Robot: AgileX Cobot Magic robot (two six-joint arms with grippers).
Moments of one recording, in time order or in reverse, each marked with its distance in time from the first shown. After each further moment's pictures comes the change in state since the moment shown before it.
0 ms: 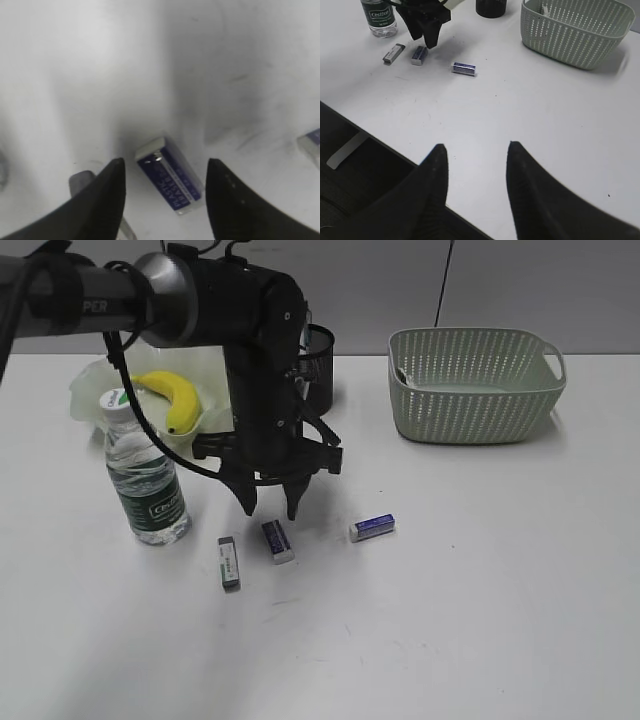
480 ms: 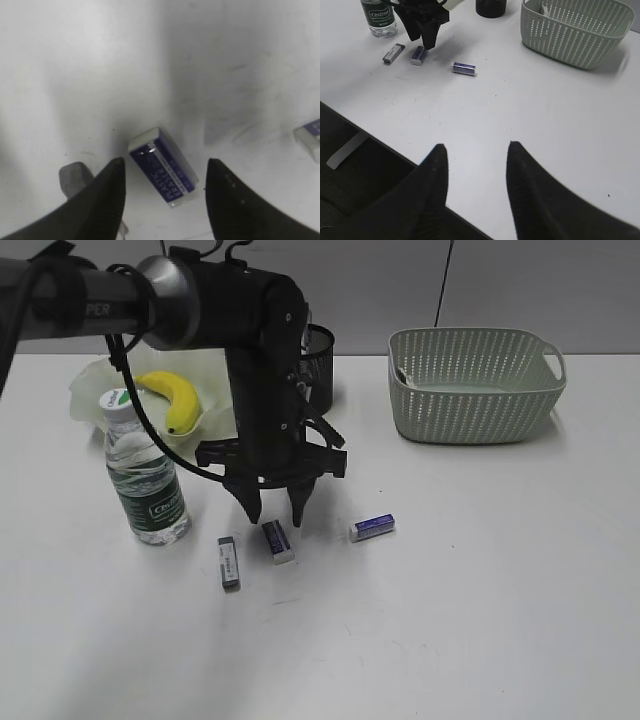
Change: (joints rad) left arm 0.000 0.006 -0.001 -0.038 0.014 -0.004; right arm 0.000 0.000 0.000 0.000 0.000 0.000
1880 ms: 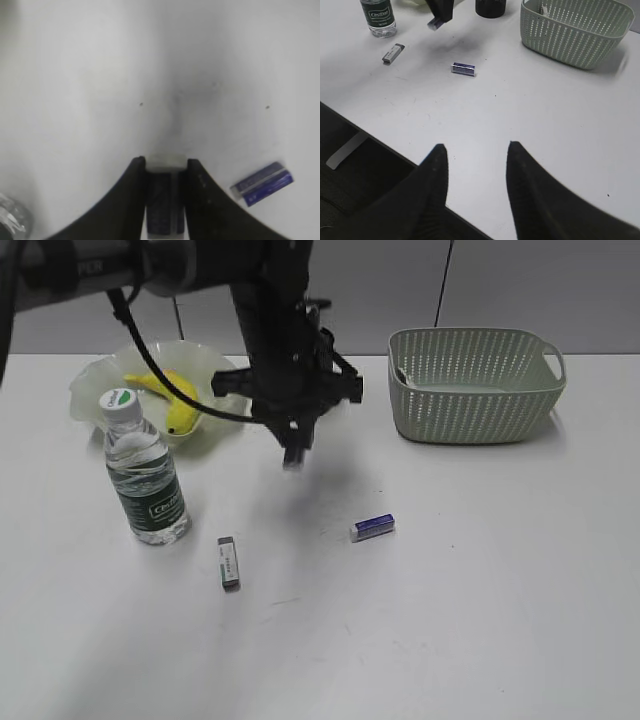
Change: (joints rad) left arm 0.008 0.014 -0.231 0.055 0.017 0.017; right arm 0.000 0.000 0.000 -0.002 0.000 0.000
